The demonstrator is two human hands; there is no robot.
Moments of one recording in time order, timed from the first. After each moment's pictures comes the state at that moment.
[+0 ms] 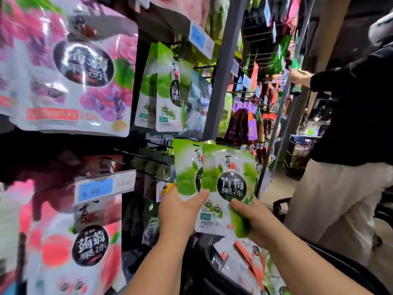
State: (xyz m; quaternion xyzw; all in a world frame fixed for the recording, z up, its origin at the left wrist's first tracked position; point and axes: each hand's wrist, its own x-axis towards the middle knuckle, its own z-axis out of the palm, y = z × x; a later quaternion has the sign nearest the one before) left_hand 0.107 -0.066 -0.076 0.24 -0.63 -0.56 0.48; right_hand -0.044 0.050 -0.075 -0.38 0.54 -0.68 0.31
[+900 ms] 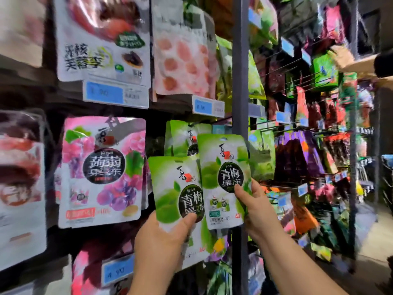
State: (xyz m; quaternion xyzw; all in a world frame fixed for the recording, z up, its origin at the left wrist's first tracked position) left_hand 0.163 -0.071 0.024 0.39 -0.64 -0.35 0.56; right_hand -0.053 -0.065 0.029 -0.43 0.32 -0.80 0.29
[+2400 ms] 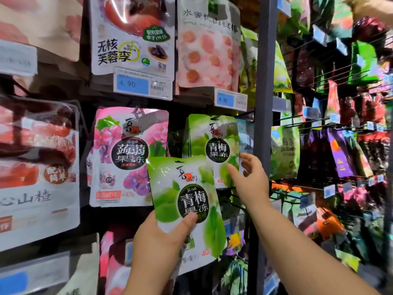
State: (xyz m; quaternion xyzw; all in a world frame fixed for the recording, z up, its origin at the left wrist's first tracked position) left_hand 0.193 -0.073 0.009 0.35 -0.62 -0.35 0.61; right_hand -0.024 -0.105 0.067 -0.48 0.54 -0.69 -0.03
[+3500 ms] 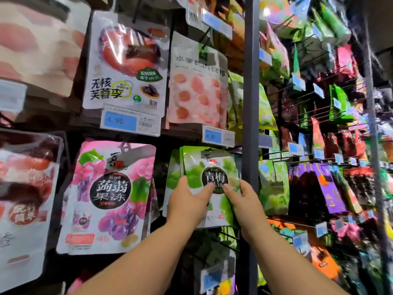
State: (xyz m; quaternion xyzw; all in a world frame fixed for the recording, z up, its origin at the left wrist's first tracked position) left_hand 0.101 -0.123 0.114 0.33 -0.68 -0.29 0.58; right_hand -0.044 -0.102 0.099 -0.52 0.45 -0.72 0.12
